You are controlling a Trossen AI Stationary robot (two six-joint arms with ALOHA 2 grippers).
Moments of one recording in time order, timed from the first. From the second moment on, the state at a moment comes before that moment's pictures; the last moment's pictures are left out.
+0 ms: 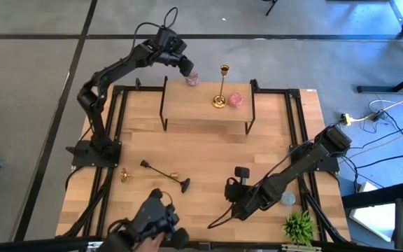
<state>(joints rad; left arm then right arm) 0.88 1.83 1.70 -0.55 0.26 -0.01 0.66 1.78 1.22 -0.65 0.47 0.62</state>
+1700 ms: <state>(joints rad) 0.80 1.99 1.85 -0.80 0.14 0.07 0.67 1.78 1.19 -0.59 0.47 0.59</state>
